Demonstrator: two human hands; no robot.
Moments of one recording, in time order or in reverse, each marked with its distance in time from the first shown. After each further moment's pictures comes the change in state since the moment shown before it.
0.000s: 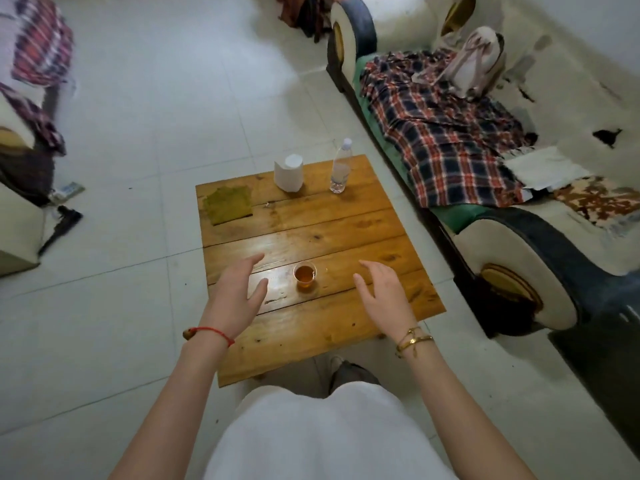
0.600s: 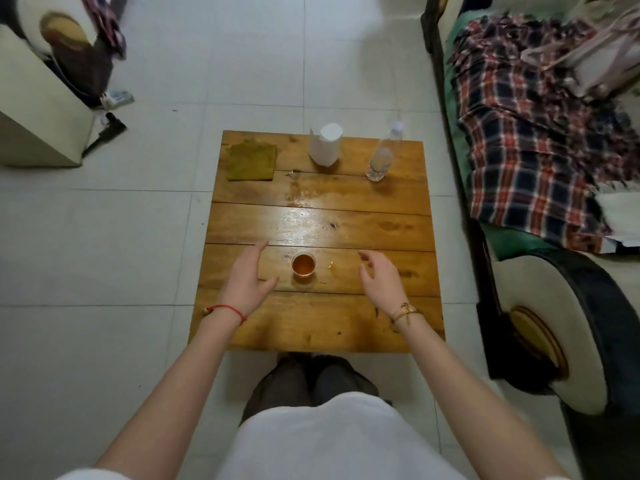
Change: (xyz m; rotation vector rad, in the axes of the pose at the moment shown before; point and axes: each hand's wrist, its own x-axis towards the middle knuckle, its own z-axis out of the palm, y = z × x) left_hand 0.073 0.007 0.095 -0.121 0.020 -0.394; right_hand 0.160 0.066 0.008 -0.022 -0.338 -0.095
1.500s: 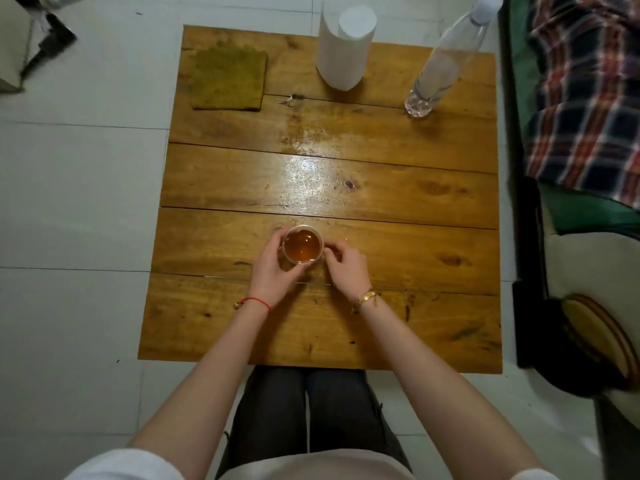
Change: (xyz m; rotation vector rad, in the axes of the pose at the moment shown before) left_hand 0.122 -0.103 0.189 -0.330 0.084 -0.022; right_hand 0.138 0.081 0.191 0.244 -0.119 0.138
